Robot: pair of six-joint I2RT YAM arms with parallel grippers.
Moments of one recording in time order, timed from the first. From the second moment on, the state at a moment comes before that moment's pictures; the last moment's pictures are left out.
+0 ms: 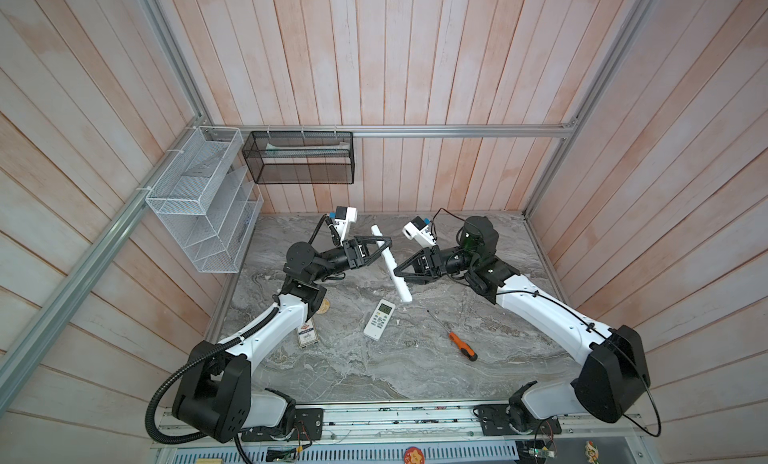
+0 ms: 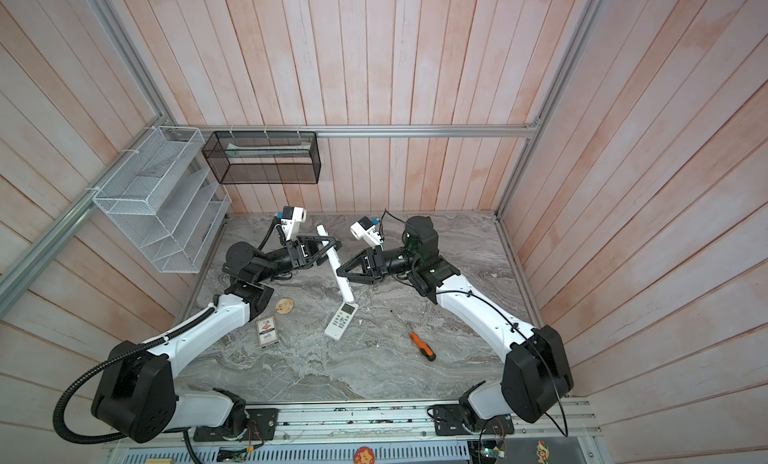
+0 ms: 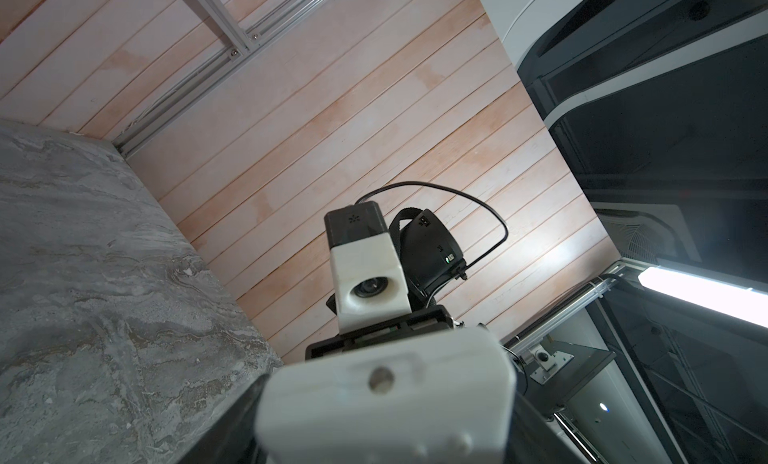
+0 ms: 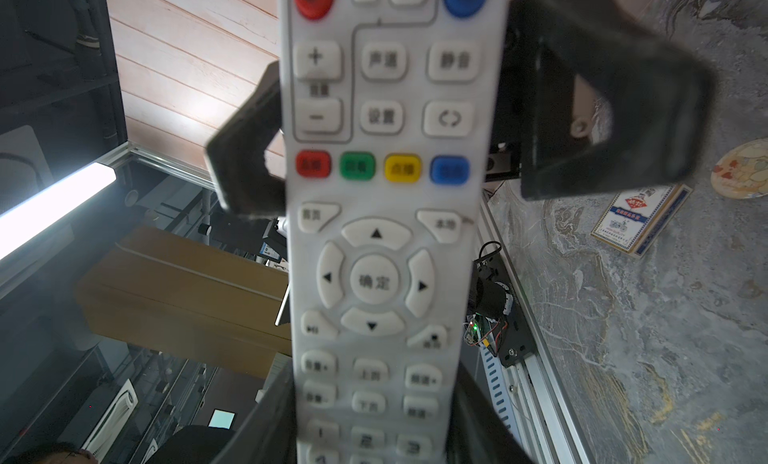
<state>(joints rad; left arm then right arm) -0.39 1.38 0.88 0.91 0.92 -1.28 0.58 1.44 1.14 0.27 -1.31 1.13</state>
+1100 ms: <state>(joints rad) -0.28 1.42 0.96 0.13 0.73 -1.17 0.66 1.57 1.71 -0.73 -0.54 0.32</state>
